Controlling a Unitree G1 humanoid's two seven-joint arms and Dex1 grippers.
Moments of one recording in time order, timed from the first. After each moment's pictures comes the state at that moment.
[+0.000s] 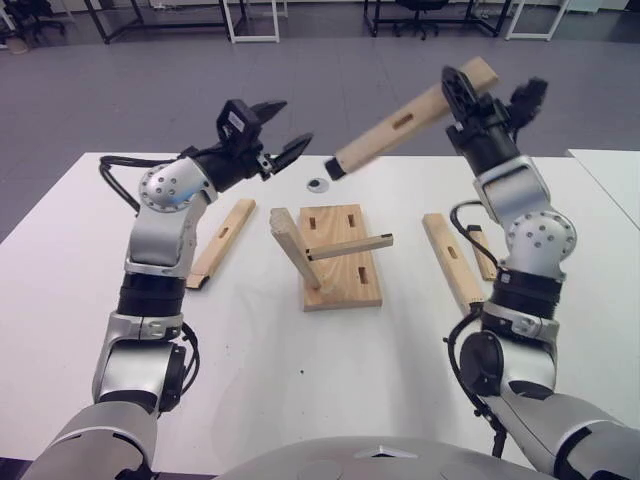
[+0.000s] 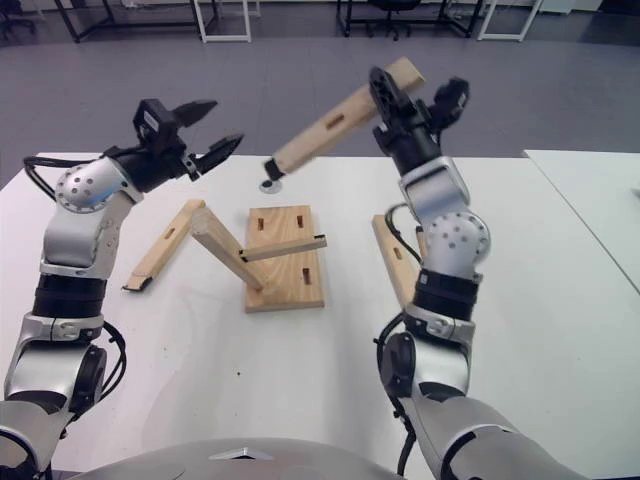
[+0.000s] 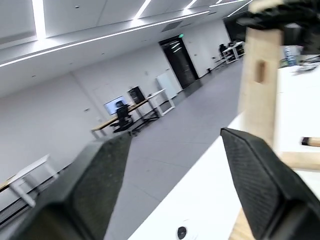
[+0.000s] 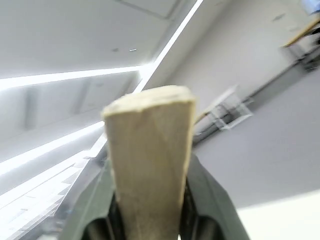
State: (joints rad) left arm -0.62 0.46 0.06 0.01 -0.24 0.15 -0.68; right arm -0.59 -0.16 -0.42 -0.09 0.97 0.64 0.08
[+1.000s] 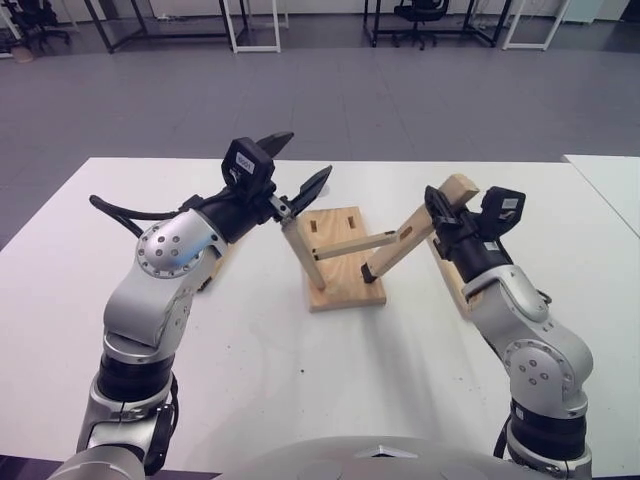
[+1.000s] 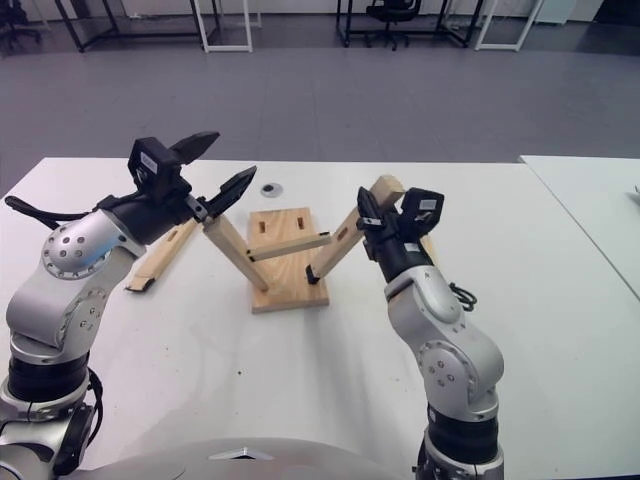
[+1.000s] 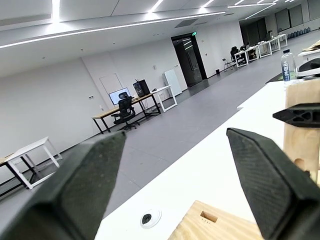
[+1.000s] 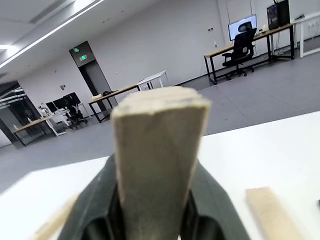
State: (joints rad) left arm -0.36 0.45 -0.04 -0.56 -0.35 0.54 -0.41; right arm -0.12 -0.23 -0.02 -0.69 0.70 0.73 -0.28
